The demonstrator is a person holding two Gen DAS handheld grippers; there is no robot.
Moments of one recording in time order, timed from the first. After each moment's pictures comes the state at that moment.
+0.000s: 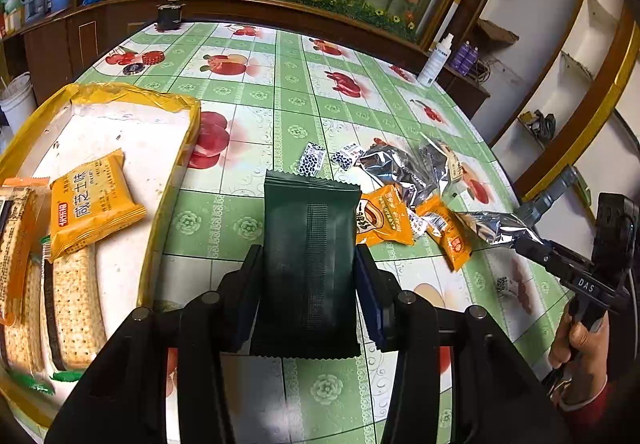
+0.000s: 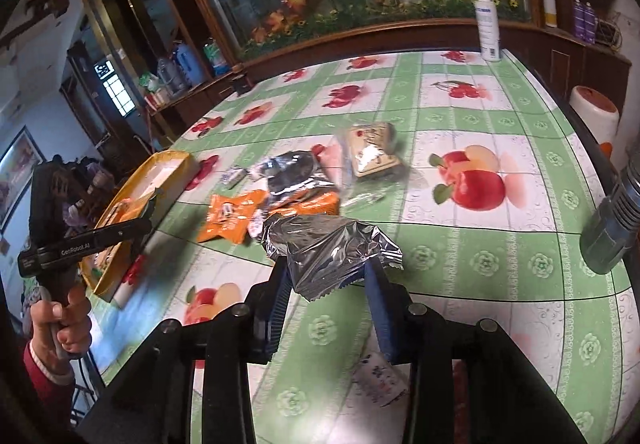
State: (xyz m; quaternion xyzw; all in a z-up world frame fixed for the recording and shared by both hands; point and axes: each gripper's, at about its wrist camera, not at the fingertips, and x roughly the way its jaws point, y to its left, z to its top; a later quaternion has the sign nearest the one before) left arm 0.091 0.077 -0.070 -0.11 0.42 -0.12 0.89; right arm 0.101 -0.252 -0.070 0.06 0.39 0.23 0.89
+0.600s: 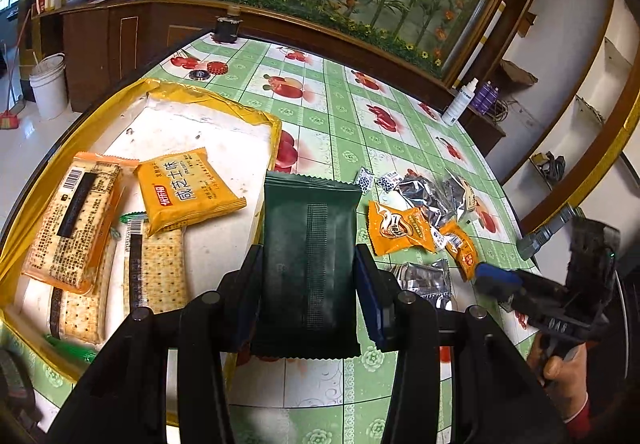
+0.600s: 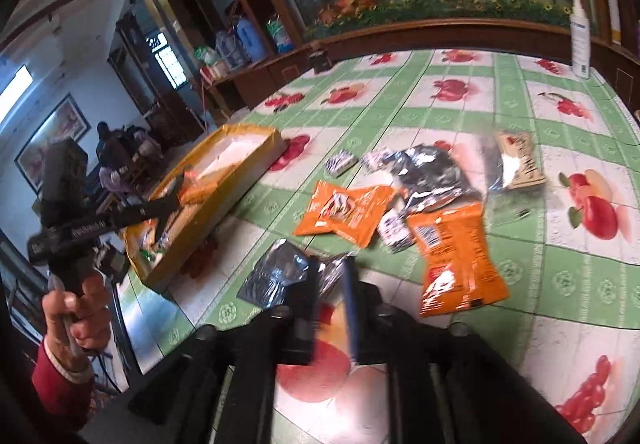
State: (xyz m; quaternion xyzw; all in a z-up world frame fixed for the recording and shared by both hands) left arm 0.058 0.135 -0.057 -0.16 0.39 -0.08 0.90; right arm 0.100 -0.150 -0.078 0.04 0.41 0.33 0.85
